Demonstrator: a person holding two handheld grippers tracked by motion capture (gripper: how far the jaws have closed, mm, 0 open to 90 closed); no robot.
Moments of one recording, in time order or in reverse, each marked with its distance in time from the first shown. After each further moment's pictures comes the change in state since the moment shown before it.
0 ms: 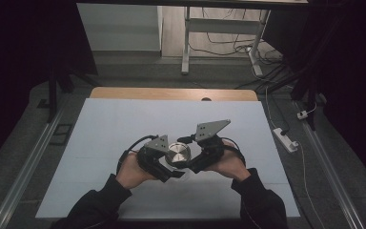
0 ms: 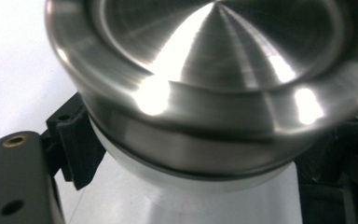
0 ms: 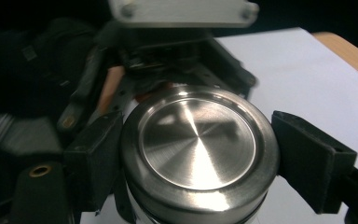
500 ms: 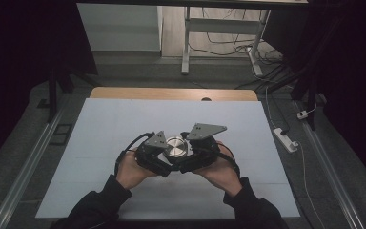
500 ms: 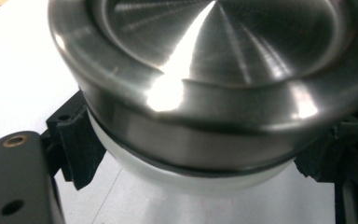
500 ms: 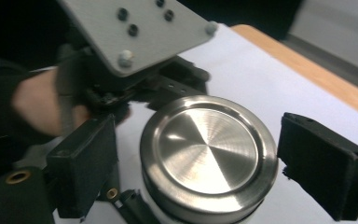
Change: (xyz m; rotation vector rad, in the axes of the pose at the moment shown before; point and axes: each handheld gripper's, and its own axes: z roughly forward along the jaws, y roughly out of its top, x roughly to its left) left arm 0.004 0.000 -0.005 0.010 0.162 -0.080; right arm 0.032 0.021 0.009 0.011 -0.346 0.128
